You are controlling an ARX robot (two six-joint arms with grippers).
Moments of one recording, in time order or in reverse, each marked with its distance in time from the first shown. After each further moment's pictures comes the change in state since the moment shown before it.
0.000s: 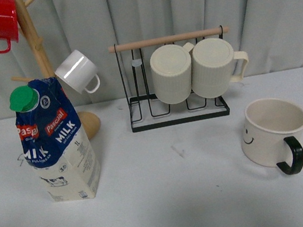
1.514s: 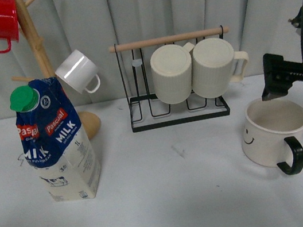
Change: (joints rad) left arm 0.000 0.000 0.000 0.000 0.000 0.000; right arm 0.226 1.593 1.113 -0.199 0.038 0.237
